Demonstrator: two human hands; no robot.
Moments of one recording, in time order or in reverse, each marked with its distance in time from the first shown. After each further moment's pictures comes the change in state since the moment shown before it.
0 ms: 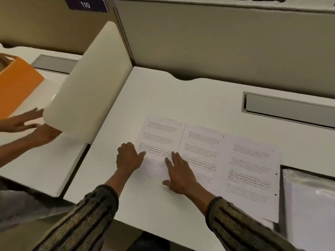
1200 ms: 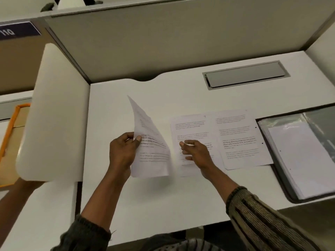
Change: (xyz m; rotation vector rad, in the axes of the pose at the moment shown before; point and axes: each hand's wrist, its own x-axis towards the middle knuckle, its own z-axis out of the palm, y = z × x) left_hand -0.012 0.046 -0.116 -0.894 -0.340 0.225; right_hand -0.026 -0.010 -0.029 1.530 0.647 0.607
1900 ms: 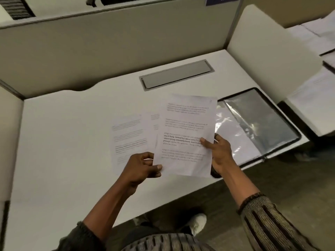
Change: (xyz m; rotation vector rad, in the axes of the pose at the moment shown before) left_hand -0.174 -0.040 0.239 0.183 -0.601 -0.125; right_hand -0.119 0.019 -0.315 0.493 0.297 -0.119
